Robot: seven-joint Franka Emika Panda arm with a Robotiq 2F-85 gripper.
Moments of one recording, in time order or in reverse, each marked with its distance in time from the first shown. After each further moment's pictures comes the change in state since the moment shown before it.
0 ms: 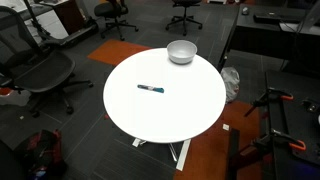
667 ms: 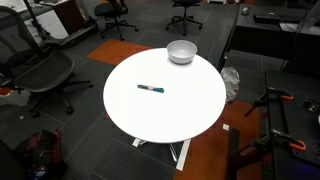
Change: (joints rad) arm 0.000 0.002 0.005 0.000 0.001 0.007 -0.002
